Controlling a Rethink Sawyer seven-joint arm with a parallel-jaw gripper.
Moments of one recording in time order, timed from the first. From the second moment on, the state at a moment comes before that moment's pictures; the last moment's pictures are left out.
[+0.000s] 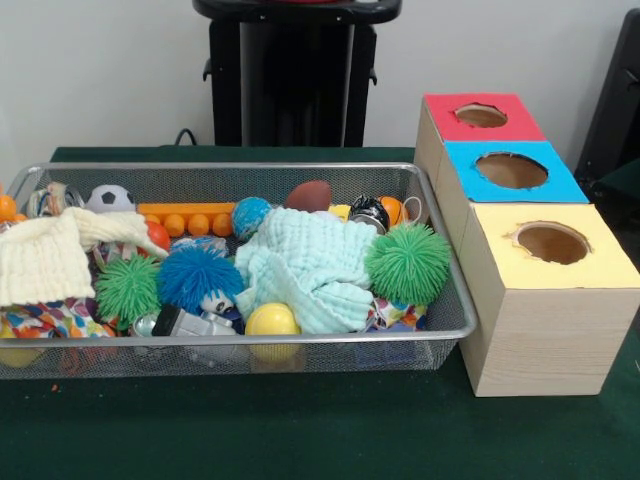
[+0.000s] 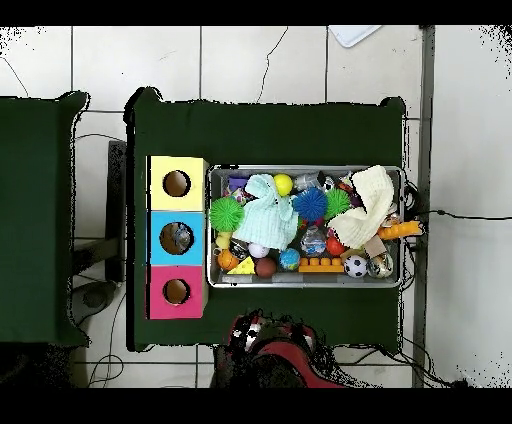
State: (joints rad) arm -0.58 -1.58 0.27 2.30 -0.04 0.78 1.65
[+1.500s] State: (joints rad) arm -0.55 -1.60 0.22 2.29 -0.04 0.78 1.65
